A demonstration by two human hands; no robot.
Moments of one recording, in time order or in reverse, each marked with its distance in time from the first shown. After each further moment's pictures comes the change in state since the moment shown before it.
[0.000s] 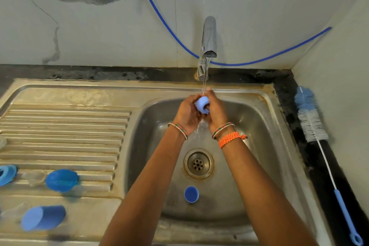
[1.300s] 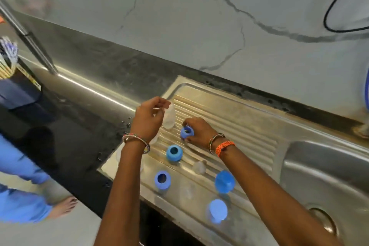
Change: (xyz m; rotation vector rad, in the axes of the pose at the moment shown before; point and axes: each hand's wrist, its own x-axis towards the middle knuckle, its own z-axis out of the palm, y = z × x) left_hand -0.275 0.215 -0.381 0.973 0.819 0.646; right_hand -0.106 0.200 0.366 -1.386 -1.018 -0.799
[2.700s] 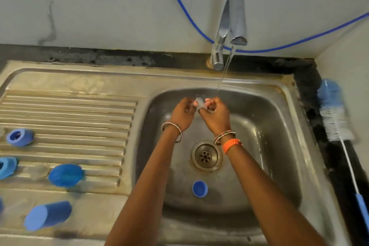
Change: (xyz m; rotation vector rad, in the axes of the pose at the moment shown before) left_hand -0.120 0.148 0.440 -0.159 -0.723 -0.237; right_hand -0.302 0.264 -0.111 0.605 0.912 0.678
